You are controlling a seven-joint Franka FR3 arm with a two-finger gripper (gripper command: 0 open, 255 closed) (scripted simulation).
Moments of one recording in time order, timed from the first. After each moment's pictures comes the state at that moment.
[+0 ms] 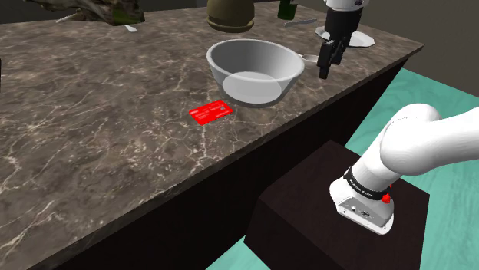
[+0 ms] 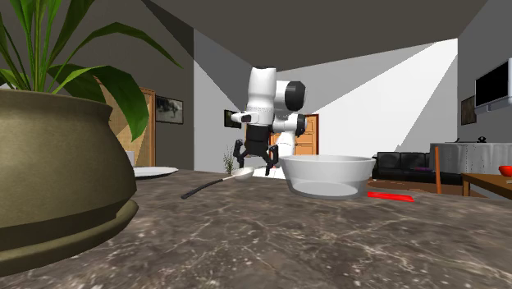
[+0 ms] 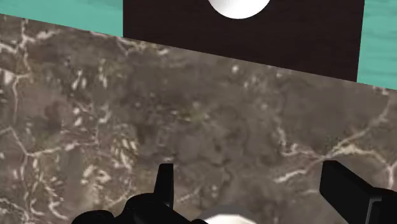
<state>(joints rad) 0.00 -0.82 0.07 -2.42 -0.10 1.47 0.02</state>
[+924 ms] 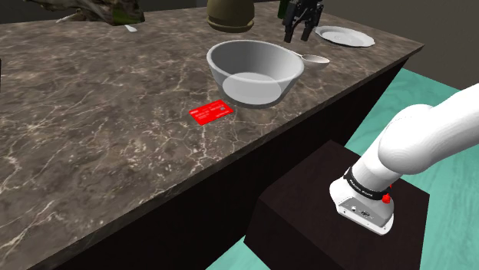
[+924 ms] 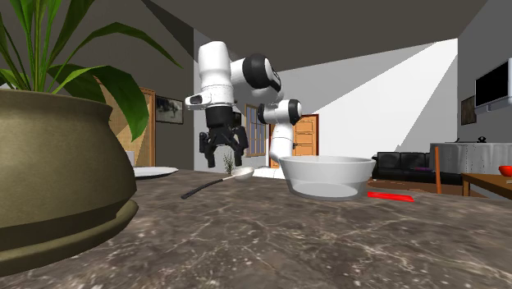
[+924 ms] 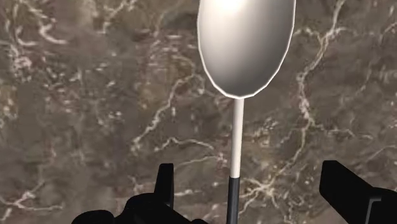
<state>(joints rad) -0.06 -0.44 -0.09 -2.09 0.06 1.62 0.02</state>
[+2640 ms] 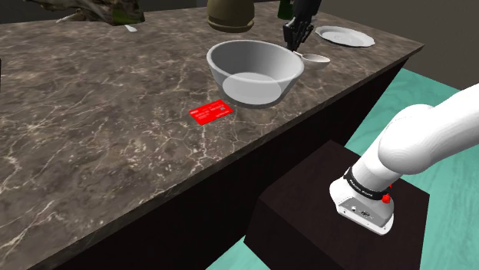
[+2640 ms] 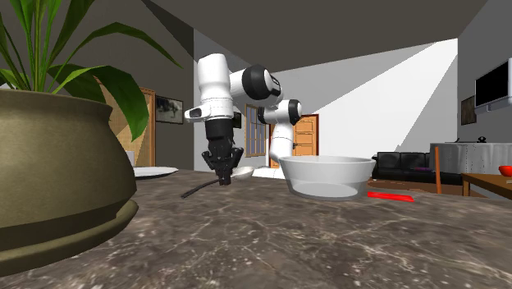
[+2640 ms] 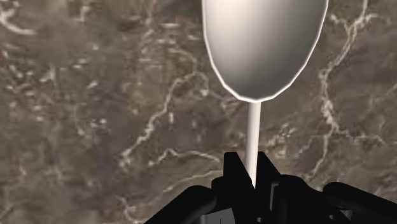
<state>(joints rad) -0.06 -0.44 -0.09 -2.18 0.08 1.71 0.02</state>
